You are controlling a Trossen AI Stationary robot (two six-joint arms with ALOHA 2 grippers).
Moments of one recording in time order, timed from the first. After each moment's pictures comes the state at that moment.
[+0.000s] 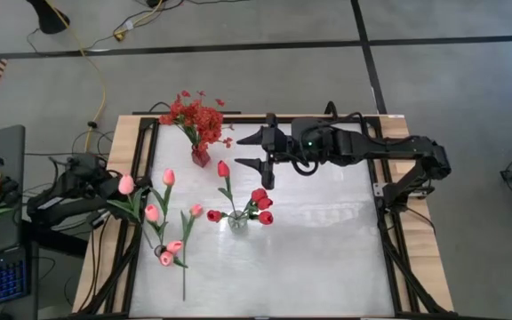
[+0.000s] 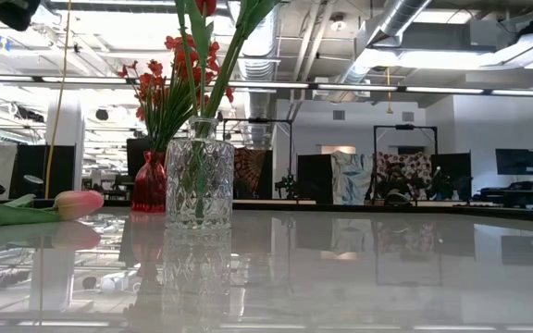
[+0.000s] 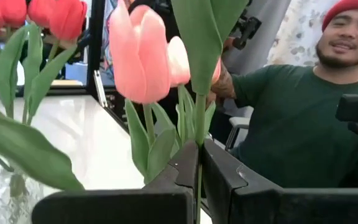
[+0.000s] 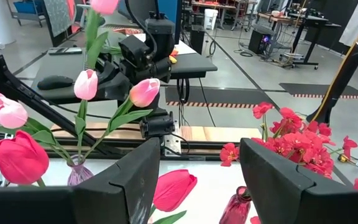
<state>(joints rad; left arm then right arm) 0.26 0.00 0.50 -0.51 1.01 -0.24 -0.02 1.59 1.63 -0.20 0.08 -0.08</state>
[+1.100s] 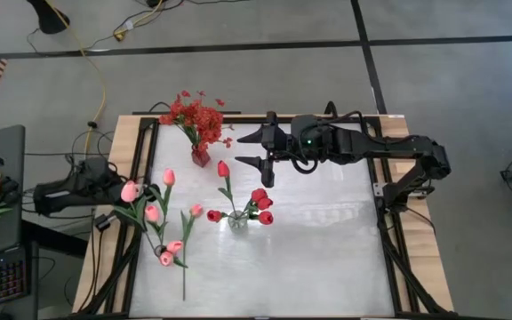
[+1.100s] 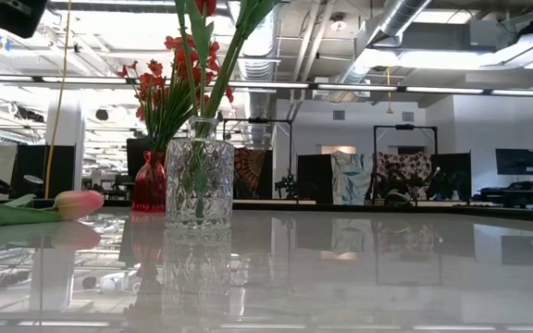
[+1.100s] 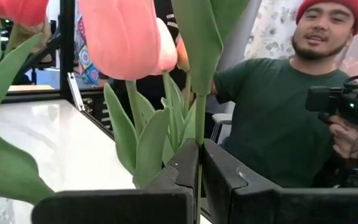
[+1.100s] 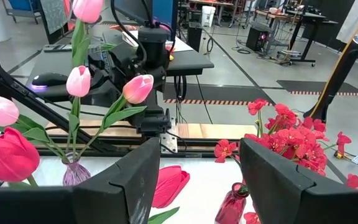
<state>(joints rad) 0.06 0.00 0.37 -0.33 0.92 -0.26 -0.03 1.59 1.63 -0.21 0.08 -0.08</state>
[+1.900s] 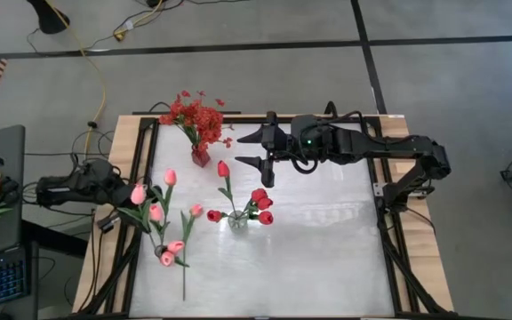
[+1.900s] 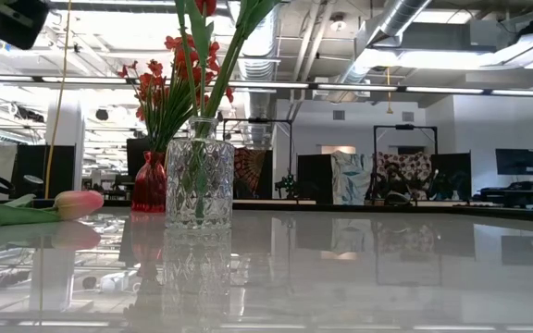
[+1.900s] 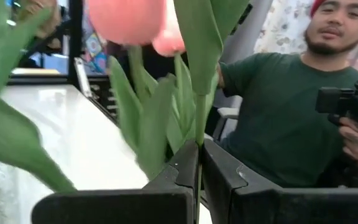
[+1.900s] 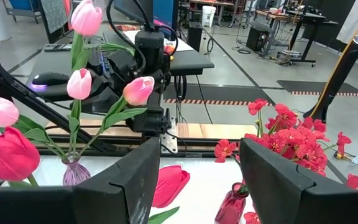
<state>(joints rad) -0.05 0.00 0.35 -0.37 0.77 -0.25 -0.03 1.59 1.63 -0.21 0.07 -0.08</state>
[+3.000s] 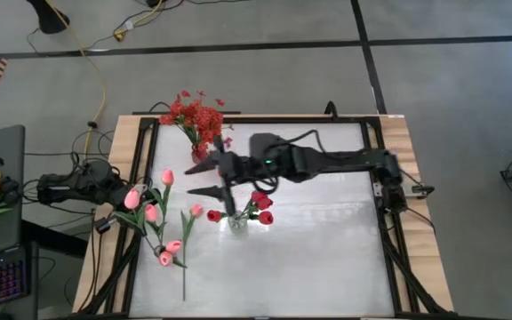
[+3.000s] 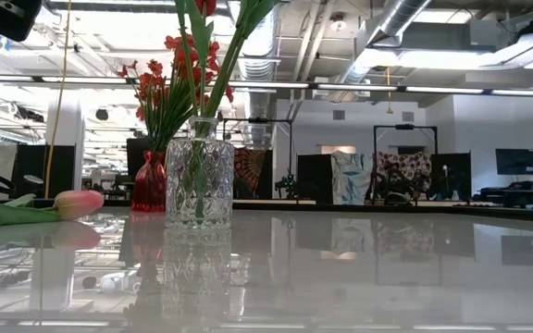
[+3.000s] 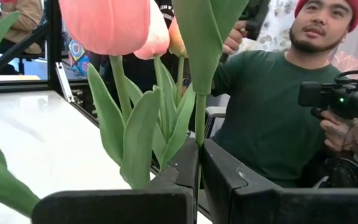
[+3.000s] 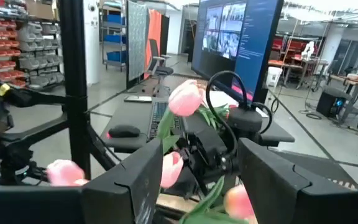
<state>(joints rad) -0.09 0.01 0.35 -0.35 0.80 -0.25 0.07 1.99 2.08 -0.04 -0.15 -0.11</state>
